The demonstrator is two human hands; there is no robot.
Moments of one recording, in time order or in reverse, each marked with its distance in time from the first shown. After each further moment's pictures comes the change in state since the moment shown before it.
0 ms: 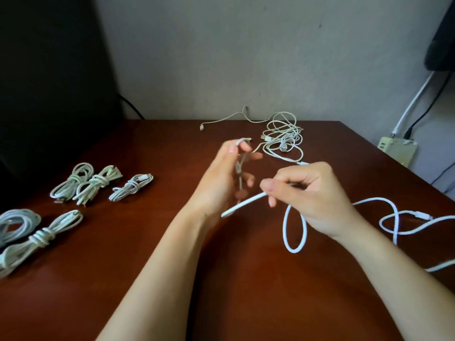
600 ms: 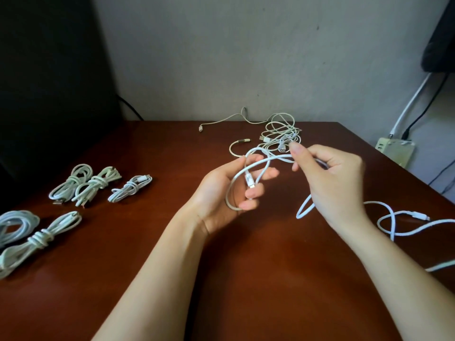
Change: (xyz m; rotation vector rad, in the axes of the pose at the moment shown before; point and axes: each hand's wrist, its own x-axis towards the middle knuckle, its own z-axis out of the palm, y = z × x) left_hand -0.007 0.004 -0.001 -0.379 -0.221 -0.358; right_hand 0.005 0.016 -0.013 -0.313 0.570 -0.027
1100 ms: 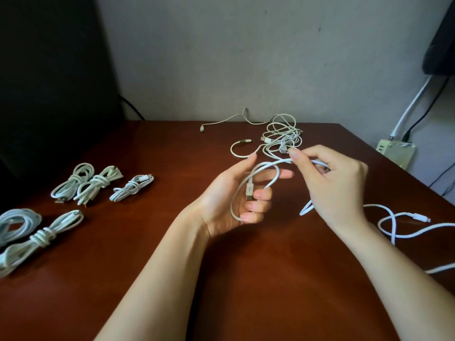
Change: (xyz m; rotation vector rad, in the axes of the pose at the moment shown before) left_hand -0.002 0.000 0.000 0.153 -0.158 -0.179; right_hand 0.001 0.014 0.001 -0.231 0.115 -0.217
